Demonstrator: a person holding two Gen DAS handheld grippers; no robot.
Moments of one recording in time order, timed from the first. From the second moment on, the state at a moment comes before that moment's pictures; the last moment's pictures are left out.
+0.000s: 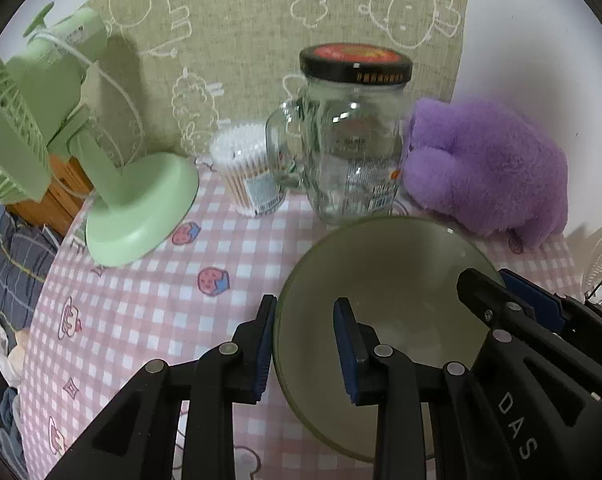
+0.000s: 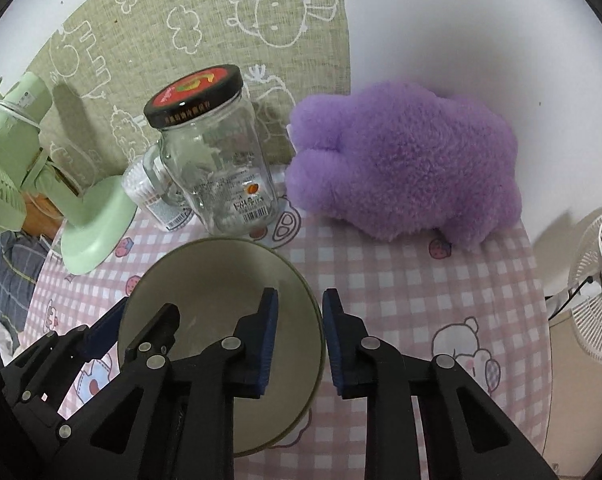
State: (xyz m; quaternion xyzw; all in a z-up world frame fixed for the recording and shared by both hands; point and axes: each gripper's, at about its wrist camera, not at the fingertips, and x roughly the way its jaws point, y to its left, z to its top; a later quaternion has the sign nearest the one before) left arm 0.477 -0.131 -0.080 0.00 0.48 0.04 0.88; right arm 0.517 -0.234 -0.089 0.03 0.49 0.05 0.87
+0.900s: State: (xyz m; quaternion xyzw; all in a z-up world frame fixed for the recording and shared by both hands) left arm 0.438 -0.119 -0.028 0.01 0.46 0.05 0.88; right arm 0.477 -0.228 -0.037 0.01 0.46 0.02 0.89
